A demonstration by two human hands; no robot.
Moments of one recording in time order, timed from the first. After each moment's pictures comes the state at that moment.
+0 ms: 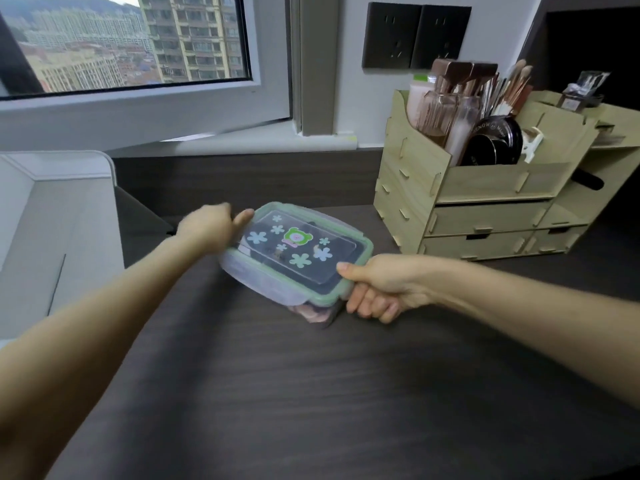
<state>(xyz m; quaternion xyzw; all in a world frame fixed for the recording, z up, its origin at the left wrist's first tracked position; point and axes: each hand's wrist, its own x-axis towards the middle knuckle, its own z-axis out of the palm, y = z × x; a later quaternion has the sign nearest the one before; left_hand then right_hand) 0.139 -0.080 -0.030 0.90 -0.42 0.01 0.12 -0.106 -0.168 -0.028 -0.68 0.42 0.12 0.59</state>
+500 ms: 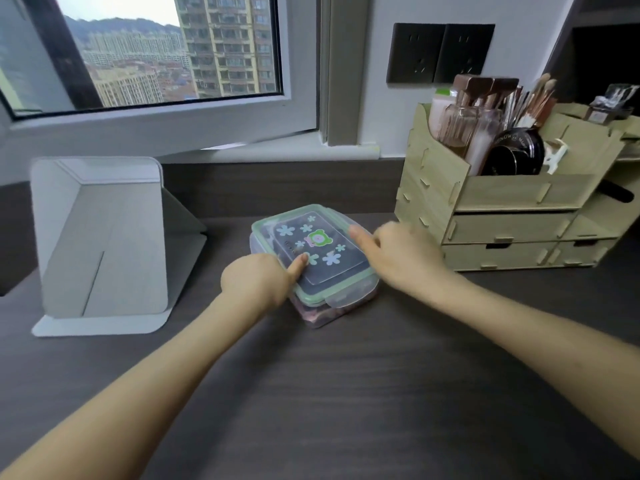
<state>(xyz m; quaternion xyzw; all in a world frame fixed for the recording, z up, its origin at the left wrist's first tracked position) 0.057 -0.040 -0.045 0.90 -0.43 0.01 -0.03 -0.102 -0.147 -0.003 -0.92 0.37 -0.13 0.09</state>
